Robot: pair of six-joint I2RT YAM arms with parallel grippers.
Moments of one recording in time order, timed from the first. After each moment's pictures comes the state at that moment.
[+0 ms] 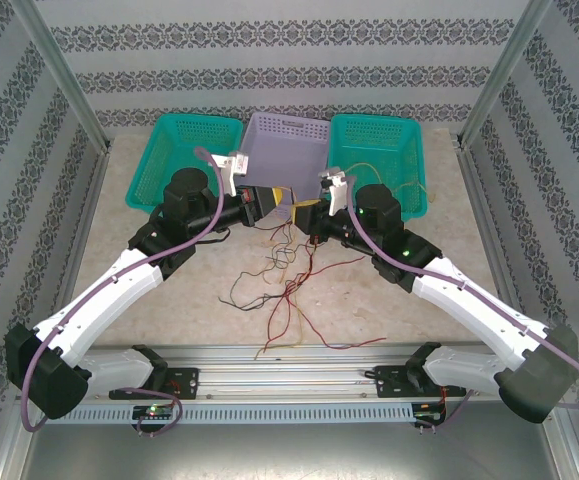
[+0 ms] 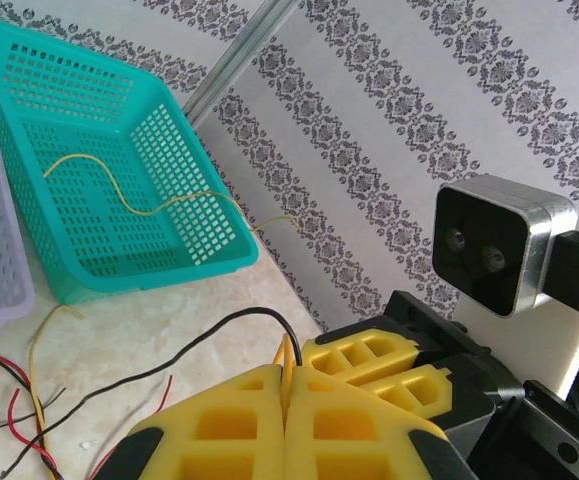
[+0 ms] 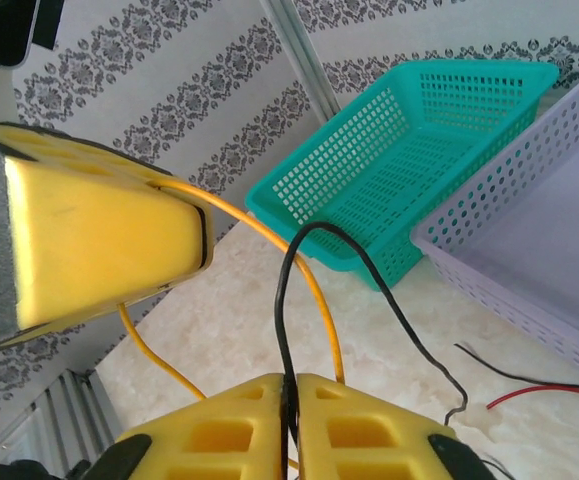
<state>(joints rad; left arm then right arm) -0.54 1.20 1.09 -0.08 0.43 -0.67 0.67 1.14 0.98 -0.09 -0.29 0.43</state>
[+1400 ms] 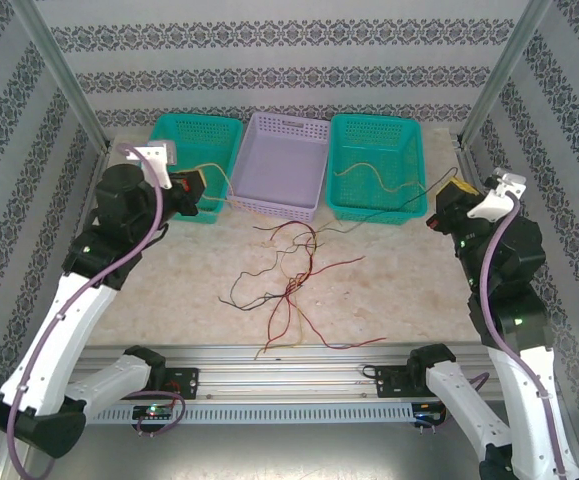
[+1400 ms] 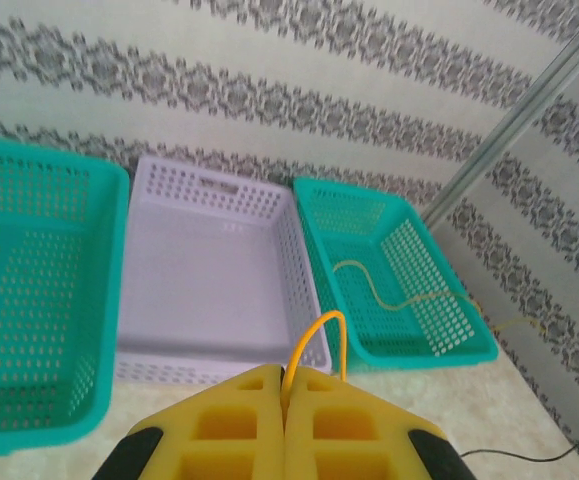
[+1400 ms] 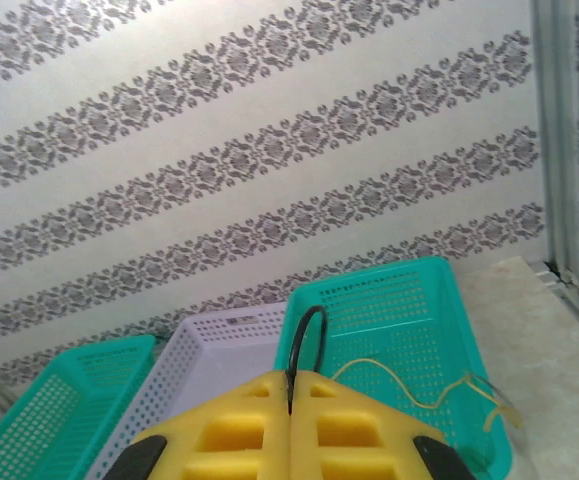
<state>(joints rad) -0.31 0.97 1.24 -0.50 0.10 -0.37 0.18 0.67 1.13 -0.51 0.10 0.38</state>
